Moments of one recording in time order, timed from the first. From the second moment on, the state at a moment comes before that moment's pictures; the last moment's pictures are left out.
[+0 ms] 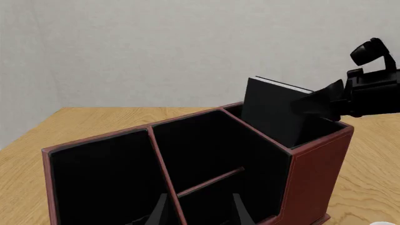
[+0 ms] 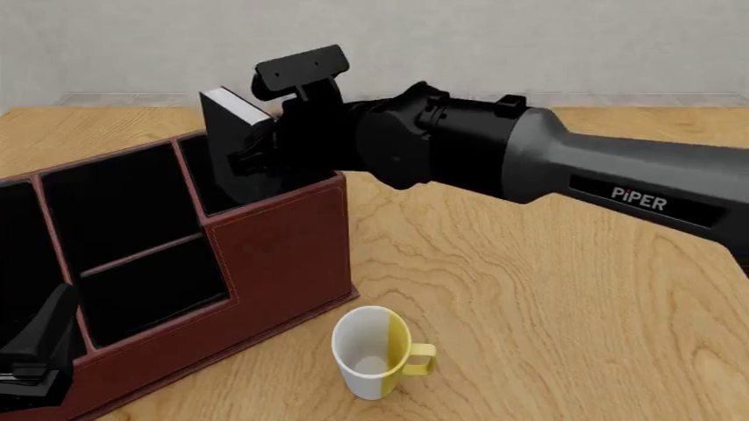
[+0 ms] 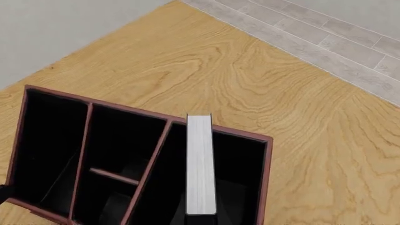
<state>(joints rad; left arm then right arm) 0.00 0.01 0.00 0.00 0.00 0.86 1.83 -1.53 0.20 0.10</state>
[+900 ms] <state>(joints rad) 0.00 0.01 0.00 0.00 0.00 0.87 1.82 -1.53 0.19 0.11</state>
